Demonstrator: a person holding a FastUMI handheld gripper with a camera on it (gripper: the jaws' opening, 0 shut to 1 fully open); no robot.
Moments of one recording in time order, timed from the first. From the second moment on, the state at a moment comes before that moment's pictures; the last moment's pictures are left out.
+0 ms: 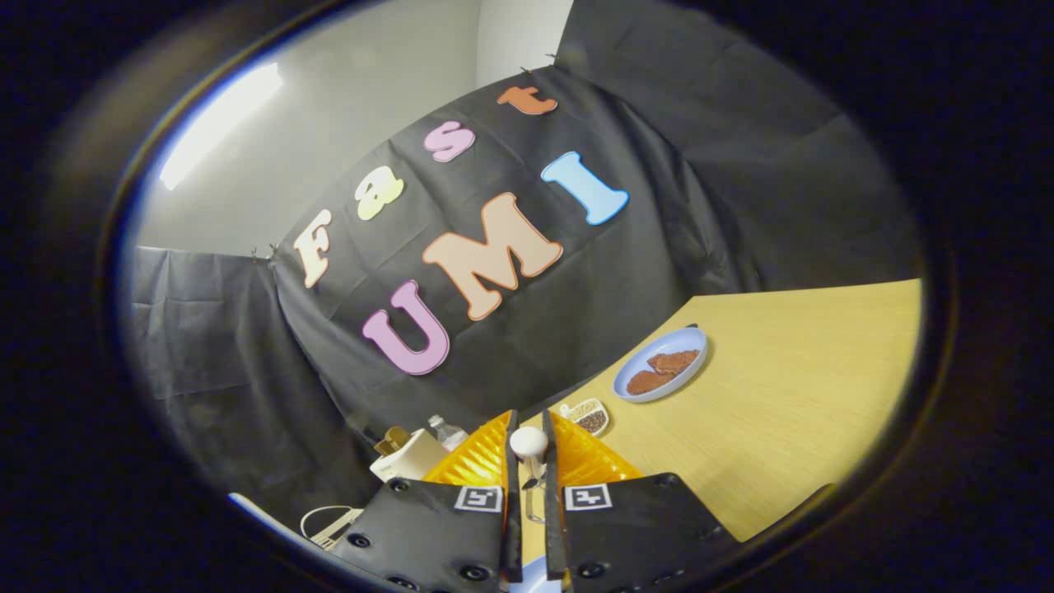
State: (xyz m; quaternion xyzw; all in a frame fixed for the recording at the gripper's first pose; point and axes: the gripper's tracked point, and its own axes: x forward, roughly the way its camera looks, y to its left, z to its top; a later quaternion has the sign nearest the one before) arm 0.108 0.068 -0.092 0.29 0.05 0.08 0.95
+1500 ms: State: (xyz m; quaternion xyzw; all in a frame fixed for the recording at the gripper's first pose) arm 0.005 0.045 -0.196 0.31 0.21 0.16 0.91
